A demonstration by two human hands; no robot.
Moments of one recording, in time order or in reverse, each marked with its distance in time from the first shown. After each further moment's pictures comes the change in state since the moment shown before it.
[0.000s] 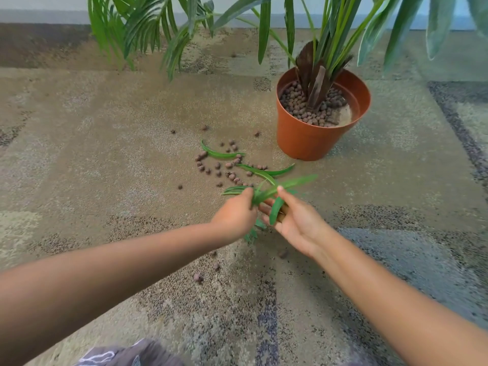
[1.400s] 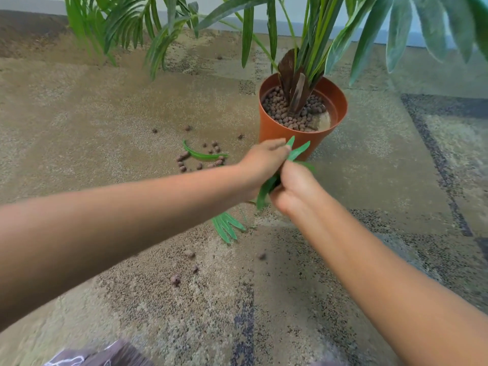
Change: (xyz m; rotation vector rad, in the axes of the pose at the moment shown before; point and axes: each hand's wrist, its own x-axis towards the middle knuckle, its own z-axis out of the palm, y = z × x) left_hand 0.018 0.105 -0.034 -0.809 -0.039 0.009; right_hand -0.025 -0.070 0.052 0.308 0.003 -0.295
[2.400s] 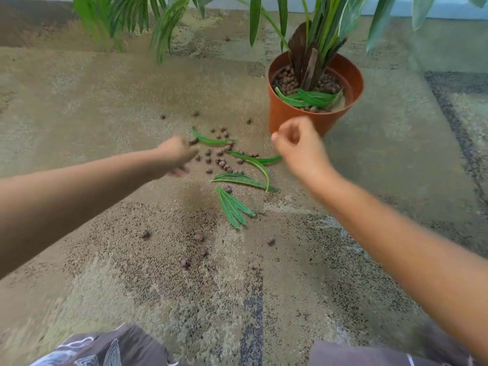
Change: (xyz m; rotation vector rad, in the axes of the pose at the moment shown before) left_hand 0.013 -0.053 -0.147 0.779 0.257 -0.262; right_hand 0.013 -0.008 -0.024 -1.355 -0.015 -0.456
